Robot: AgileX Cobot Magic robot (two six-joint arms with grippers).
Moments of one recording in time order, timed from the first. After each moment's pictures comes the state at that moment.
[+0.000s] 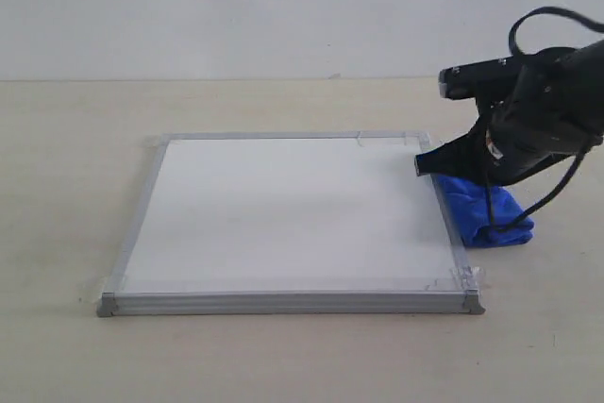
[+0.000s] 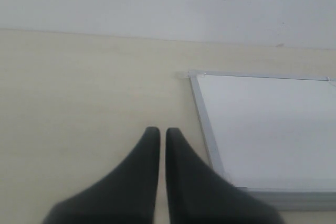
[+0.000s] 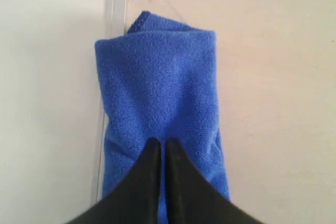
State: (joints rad) left arm 0.00 0.00 0.00 -0.11 0.31 0.04; right arm 0.23 1.81 -0.98 -0.88 0.38 1.03
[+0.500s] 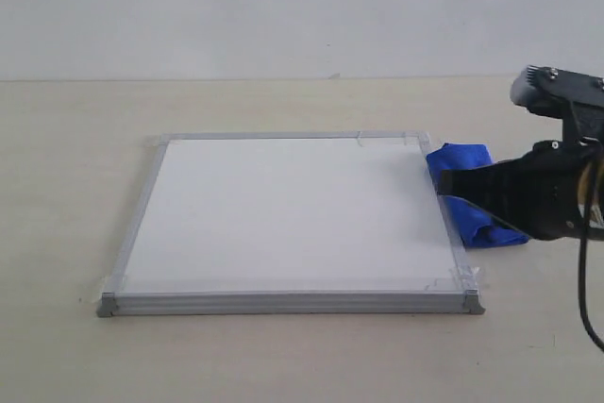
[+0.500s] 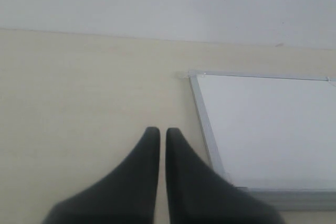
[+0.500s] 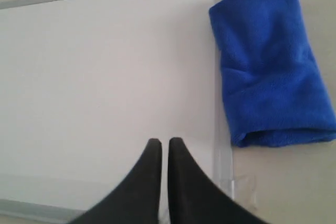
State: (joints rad) left arm 0.00 0.00 0.00 -0.11 0.31 0.04; right arm 0.23 1.32 -0.51 -0.72 -0.05 1.10
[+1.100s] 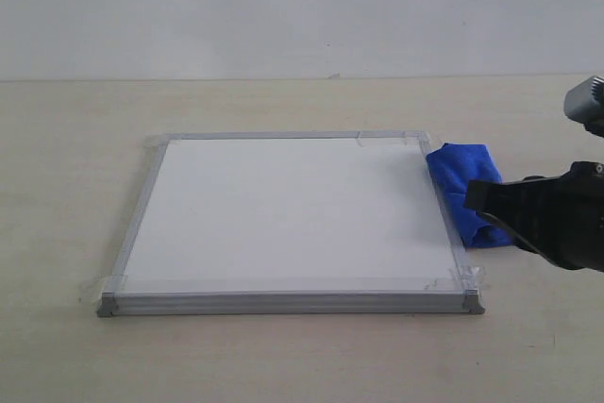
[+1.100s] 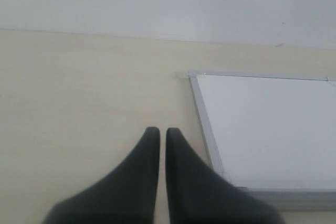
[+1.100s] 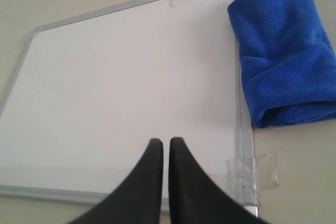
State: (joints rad) left arm 0.00 0.00 0.00 -0.11 0.31 0.04; right arm 0.23 1.15 -0.38 -0.71 -0.14 1.19
